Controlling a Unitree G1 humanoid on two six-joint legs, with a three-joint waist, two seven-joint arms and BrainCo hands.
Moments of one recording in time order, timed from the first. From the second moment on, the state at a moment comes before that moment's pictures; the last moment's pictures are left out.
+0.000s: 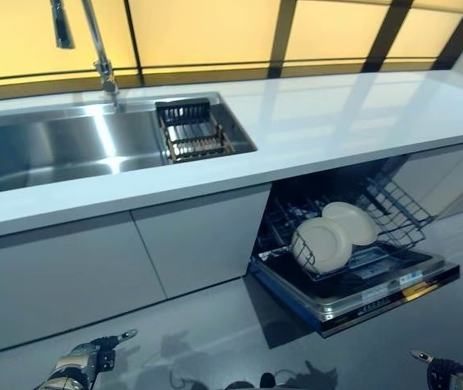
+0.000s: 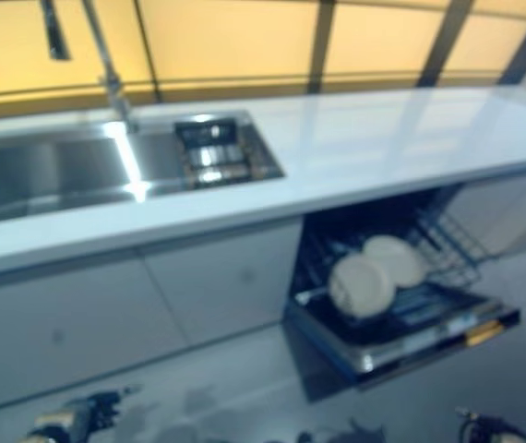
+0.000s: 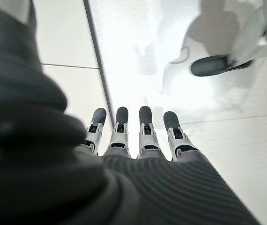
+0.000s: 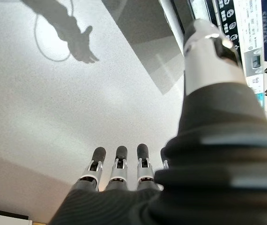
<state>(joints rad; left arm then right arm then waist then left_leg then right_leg) -0.18 0.46 -0.09 1.20 -0.27 0.25 -0.14 -0.04 -0.63 -0.19 1.16 0.39 0.24 -0.11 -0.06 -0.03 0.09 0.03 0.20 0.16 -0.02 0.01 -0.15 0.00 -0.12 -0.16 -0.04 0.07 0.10</state>
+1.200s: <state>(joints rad) -0.21 0.29 -0.10 1.26 -0.39 0.18 -0.11 -0.24 -0.53 -0.31 1.21 1.31 0.15 -0.13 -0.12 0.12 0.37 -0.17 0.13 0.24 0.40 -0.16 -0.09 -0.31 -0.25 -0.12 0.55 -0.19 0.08</state>
